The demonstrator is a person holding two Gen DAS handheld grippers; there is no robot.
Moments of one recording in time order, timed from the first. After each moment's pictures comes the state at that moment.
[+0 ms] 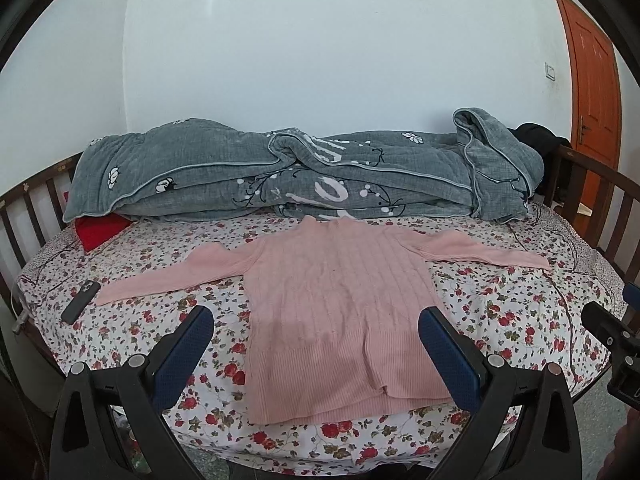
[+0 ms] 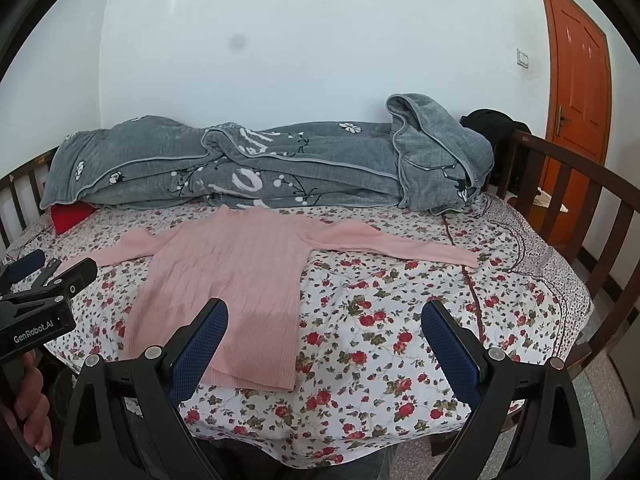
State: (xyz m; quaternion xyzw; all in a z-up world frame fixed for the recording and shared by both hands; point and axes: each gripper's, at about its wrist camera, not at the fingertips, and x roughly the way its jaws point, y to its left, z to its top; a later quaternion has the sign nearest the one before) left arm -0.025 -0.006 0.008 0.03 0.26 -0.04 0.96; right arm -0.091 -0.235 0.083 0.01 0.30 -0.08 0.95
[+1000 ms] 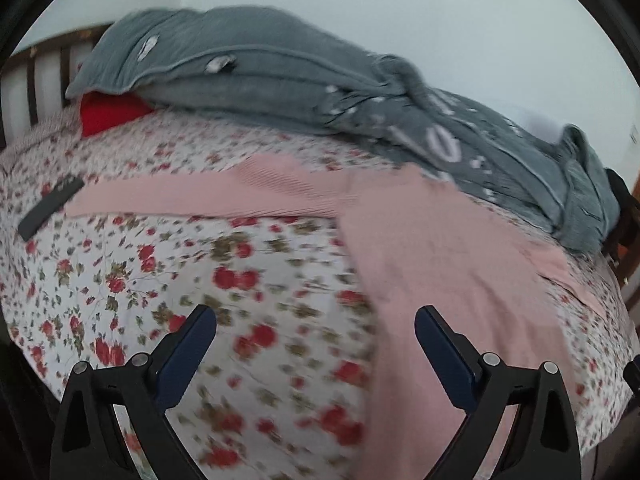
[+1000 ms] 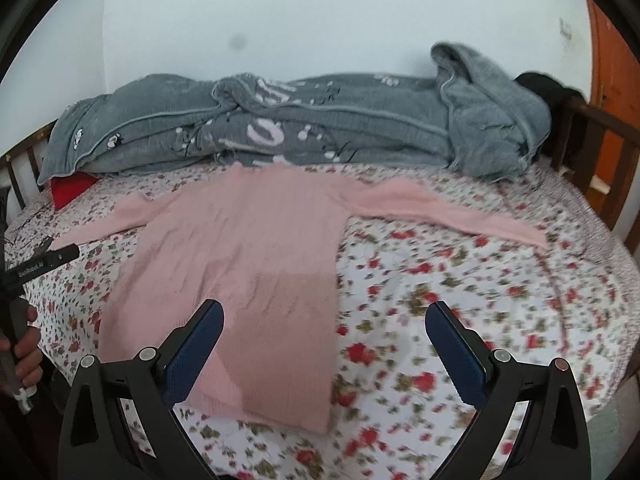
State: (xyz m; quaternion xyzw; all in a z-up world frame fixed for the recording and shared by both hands) left arm 0.141 0.165 -0.125 -0.11 0.36 0.00 0.93; right arm 0.027 -0.217 -0.020 0.03 0.36 -0.03 0.93
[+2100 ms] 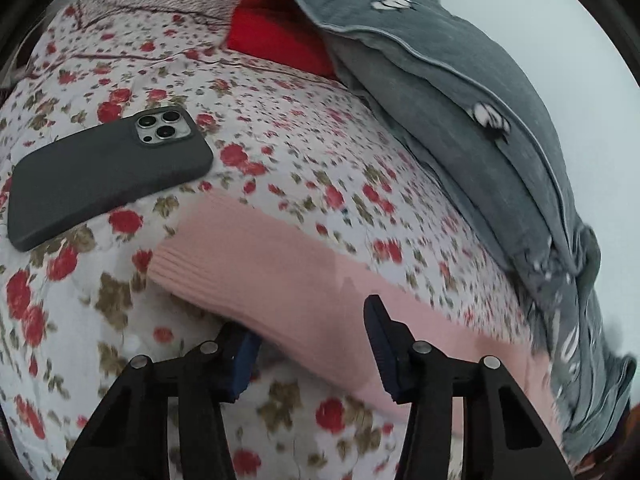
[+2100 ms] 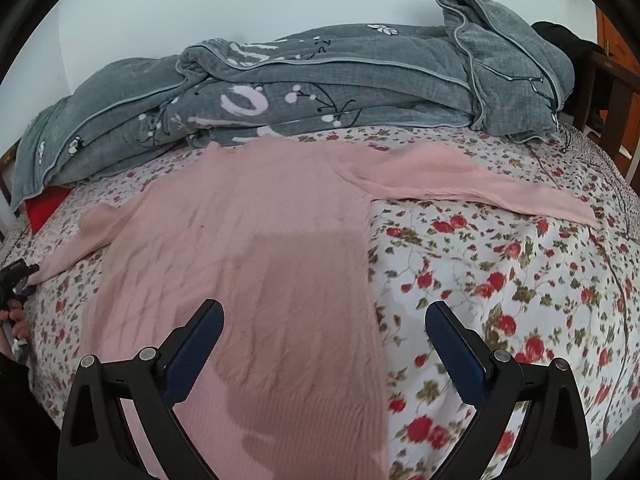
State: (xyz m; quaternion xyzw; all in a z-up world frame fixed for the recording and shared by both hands) left arm 0.272 0.435 -0.188 -0.36 0.34 0.16 0.86; right arm 0.128 -0.215 -0.067 0.08 0.42 -0.06 0.90
